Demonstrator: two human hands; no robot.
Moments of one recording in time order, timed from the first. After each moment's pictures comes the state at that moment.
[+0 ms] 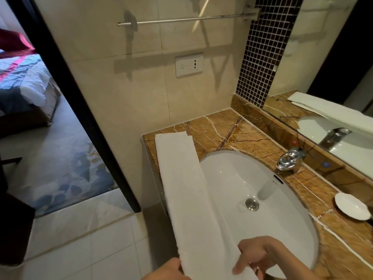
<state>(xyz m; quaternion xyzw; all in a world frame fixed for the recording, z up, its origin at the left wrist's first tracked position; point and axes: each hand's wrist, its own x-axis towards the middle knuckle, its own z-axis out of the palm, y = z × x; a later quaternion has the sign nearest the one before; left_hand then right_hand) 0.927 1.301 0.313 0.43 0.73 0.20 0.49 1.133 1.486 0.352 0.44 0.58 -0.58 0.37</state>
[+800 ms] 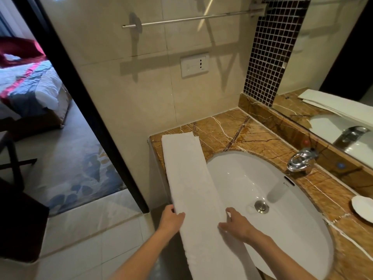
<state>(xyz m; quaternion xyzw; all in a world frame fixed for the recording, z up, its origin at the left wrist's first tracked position) 0.881 1.393 0.336 0.18 0.80 0.38 0.43 1.077 1.498 0.312 0.54 0.70 -0.47 0.06</state>
